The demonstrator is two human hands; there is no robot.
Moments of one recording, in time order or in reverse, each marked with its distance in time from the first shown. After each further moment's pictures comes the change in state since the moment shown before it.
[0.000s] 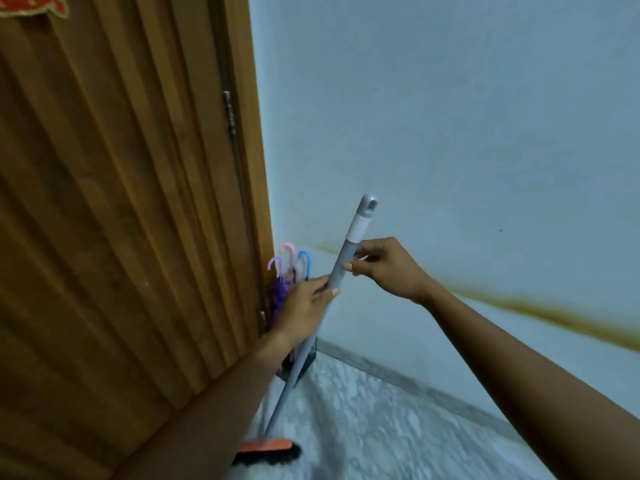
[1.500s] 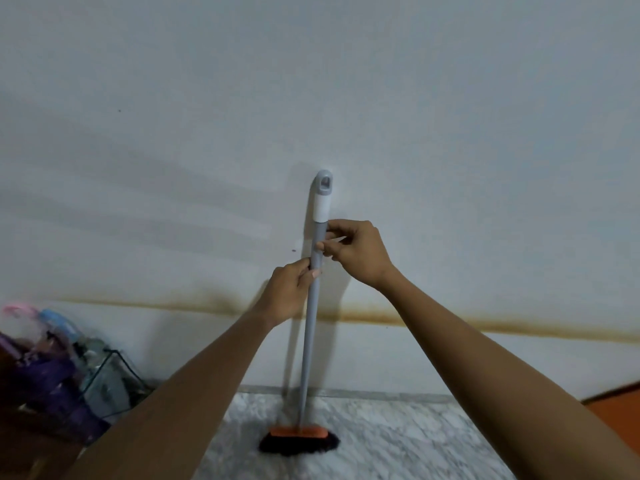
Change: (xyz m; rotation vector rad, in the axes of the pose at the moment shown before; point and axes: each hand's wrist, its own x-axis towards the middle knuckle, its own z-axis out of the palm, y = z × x) left_hand 0.305 0.069 0.405 0.155 -0.392 0.060; right_hand 0.000 0.285 -0.361 -0.054 0.480 0.348
